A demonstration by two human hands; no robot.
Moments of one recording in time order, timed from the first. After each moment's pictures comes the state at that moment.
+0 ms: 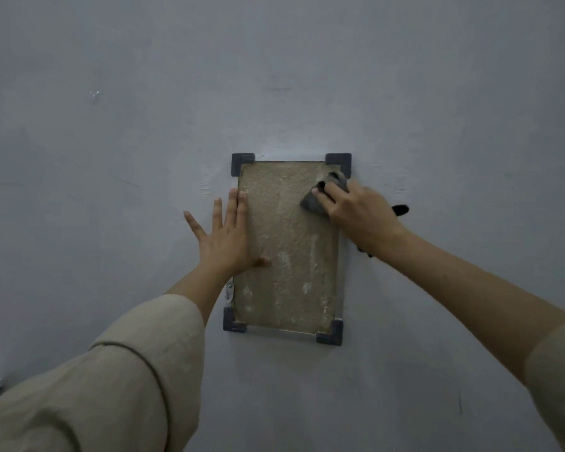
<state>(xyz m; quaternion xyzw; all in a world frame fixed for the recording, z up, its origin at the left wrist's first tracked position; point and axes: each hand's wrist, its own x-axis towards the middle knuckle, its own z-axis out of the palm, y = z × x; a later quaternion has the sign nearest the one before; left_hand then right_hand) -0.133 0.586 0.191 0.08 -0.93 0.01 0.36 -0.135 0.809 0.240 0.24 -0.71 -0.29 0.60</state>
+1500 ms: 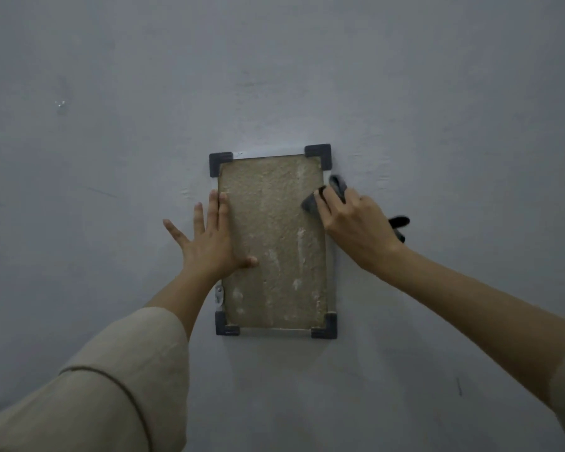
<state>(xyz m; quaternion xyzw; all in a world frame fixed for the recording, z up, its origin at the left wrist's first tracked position) -0.132 0.588 0.189 0.09 -0.93 0.00 0.36 -0.140 0.815 0.207 0.15 -0.66 -0.27 0.69</state>
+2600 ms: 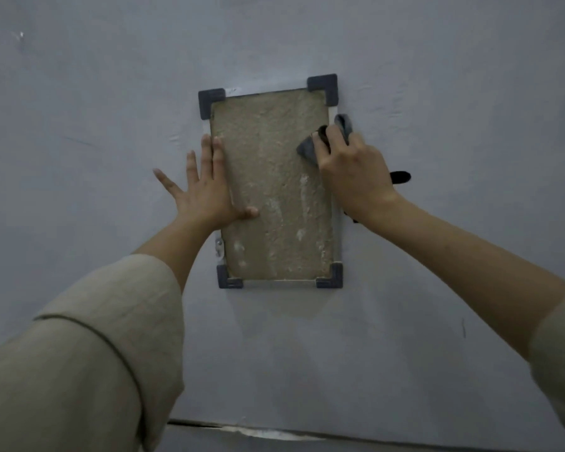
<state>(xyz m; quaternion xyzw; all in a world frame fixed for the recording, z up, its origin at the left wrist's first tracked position) -0.138 0.583 0.187 0.07 -0.92 -0.01 0.38 -0.143 0.797 0.197 0.11 -0.73 -0.16 0.65</state>
